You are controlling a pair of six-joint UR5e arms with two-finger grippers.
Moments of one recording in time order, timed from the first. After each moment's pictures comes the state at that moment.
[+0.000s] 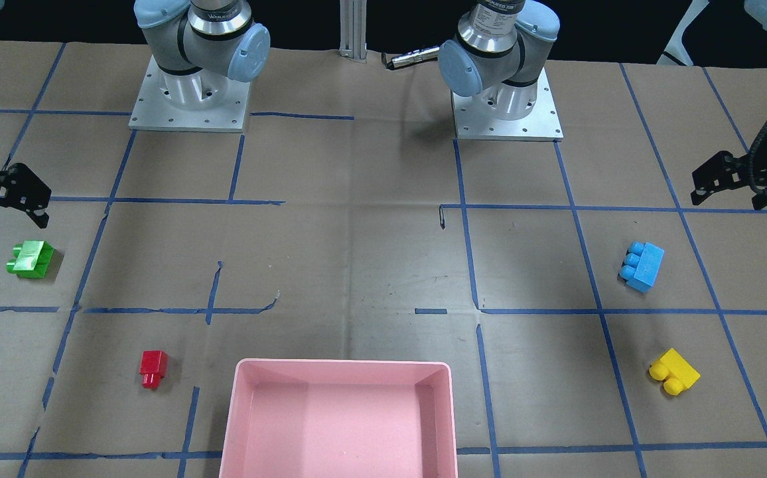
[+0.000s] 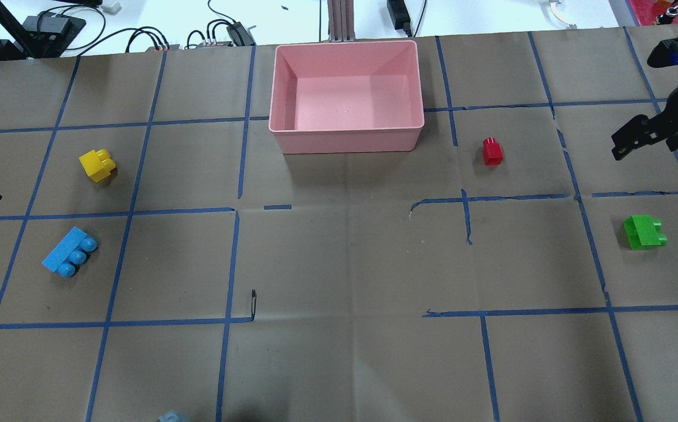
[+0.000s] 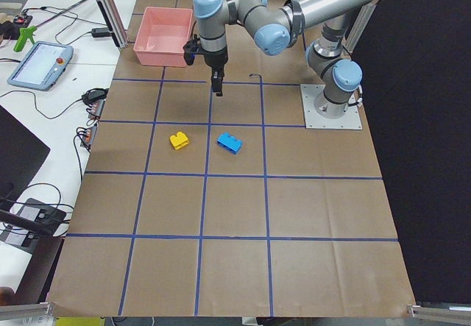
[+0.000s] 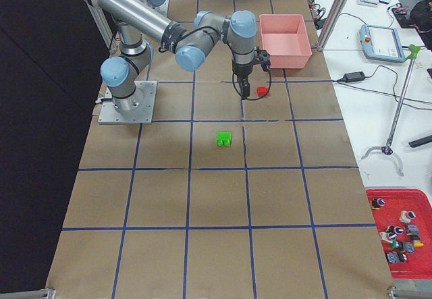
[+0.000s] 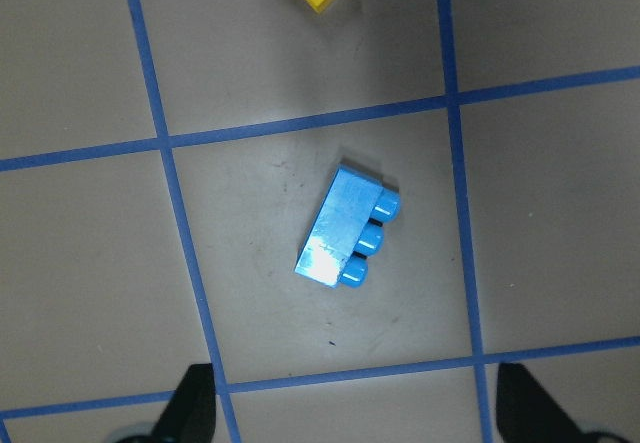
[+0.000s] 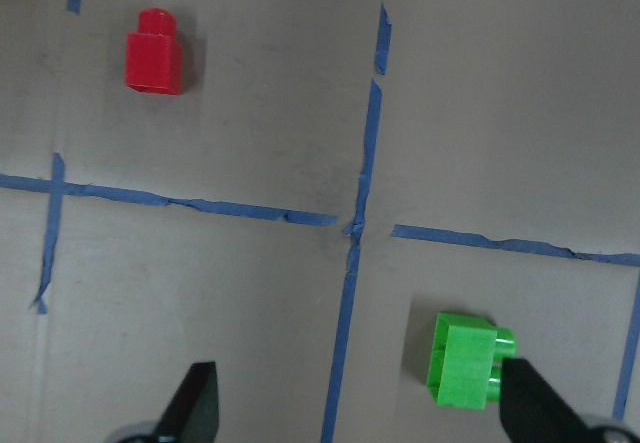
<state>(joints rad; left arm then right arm) -0.93 -1.65 -1.69 -1.41 1.66 0.96 1.07 -1.48 1.83 -2.00 -1.54 -0.61</state>
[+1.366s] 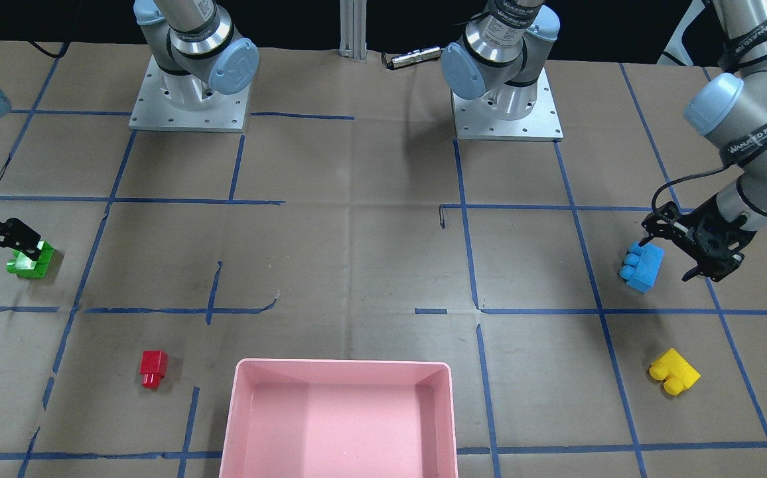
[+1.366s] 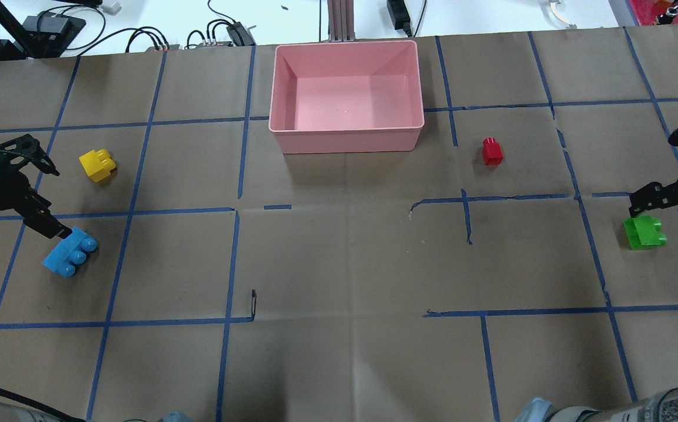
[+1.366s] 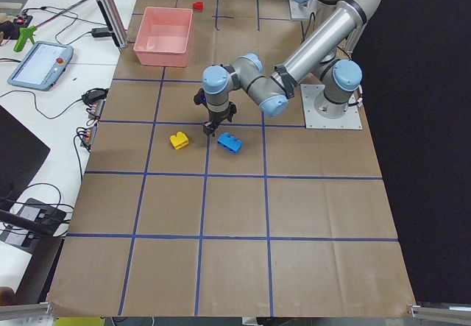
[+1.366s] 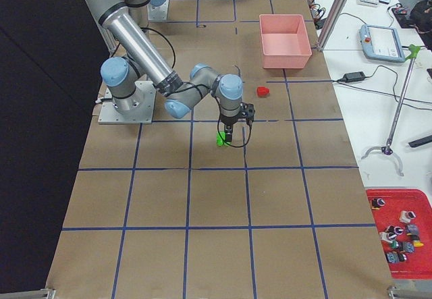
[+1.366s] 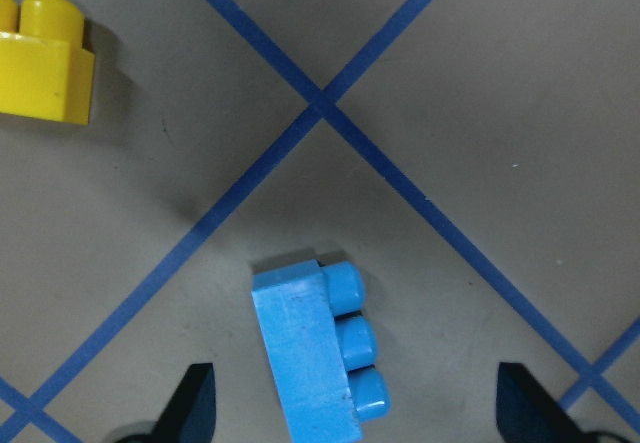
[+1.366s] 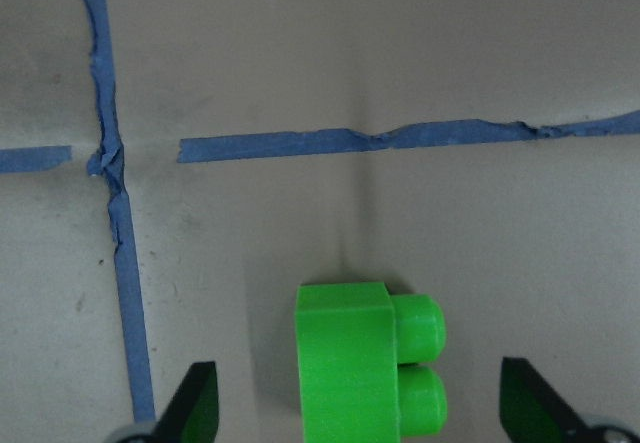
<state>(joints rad) -0.94 -1.84 -1.93 -0.98 1.55 1.41 0.89 -1.32 2.03 -2.30 -1.55 -0.62</state>
